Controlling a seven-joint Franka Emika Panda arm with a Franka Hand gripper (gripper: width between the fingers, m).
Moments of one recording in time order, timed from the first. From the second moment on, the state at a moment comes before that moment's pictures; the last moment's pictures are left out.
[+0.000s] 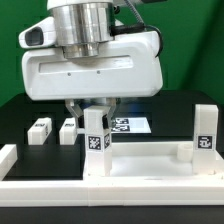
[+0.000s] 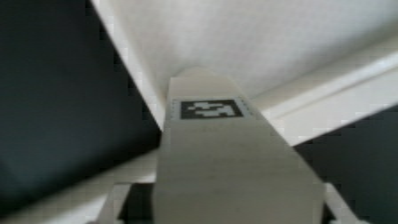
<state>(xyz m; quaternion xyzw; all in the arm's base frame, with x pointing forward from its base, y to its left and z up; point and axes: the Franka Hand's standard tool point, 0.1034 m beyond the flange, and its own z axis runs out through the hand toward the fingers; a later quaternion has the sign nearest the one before) 0.639 -0.060 0.103 -0.93 0.37 -0.02 0.06</state>
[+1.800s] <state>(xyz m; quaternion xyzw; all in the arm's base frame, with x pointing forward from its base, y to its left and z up) 0.640 -0.061 0.108 -0.99 0.08 -0.03 0.07</state>
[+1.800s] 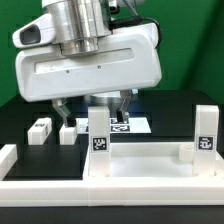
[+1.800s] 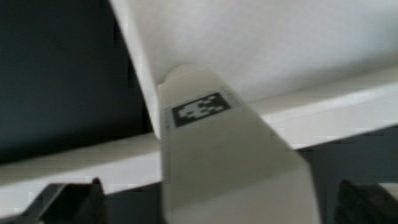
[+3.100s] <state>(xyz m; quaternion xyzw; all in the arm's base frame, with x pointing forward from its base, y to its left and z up) 0.625 -0.077 0.102 -0.89 0.45 0.02 0.04</state>
